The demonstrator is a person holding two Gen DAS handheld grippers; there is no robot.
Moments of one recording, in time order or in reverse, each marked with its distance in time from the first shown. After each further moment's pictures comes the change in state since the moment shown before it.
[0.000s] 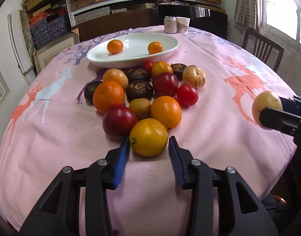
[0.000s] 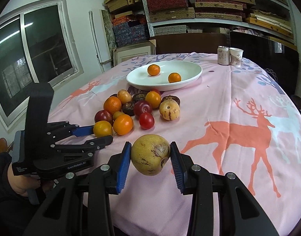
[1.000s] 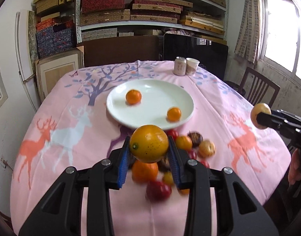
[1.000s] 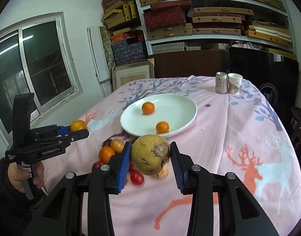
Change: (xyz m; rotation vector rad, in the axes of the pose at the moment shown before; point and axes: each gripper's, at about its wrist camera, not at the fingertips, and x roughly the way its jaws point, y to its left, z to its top) left arm -0.045 0.078 0.102 -0.082 -0.159 -0.072; right arm -0.006 -0.030 0.125 0.019 -0.126 0.009
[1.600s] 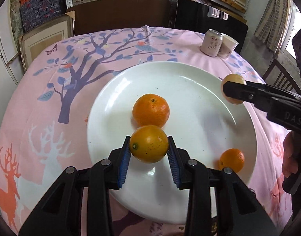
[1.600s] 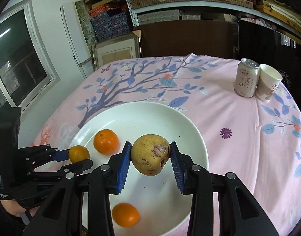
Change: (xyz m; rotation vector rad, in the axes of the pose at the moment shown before) left arm 0.223 0.053 0.077 -0.050 0.287 -0.015; right arm 0.257 -0.060 0.076 0.041 0.281 -0.043
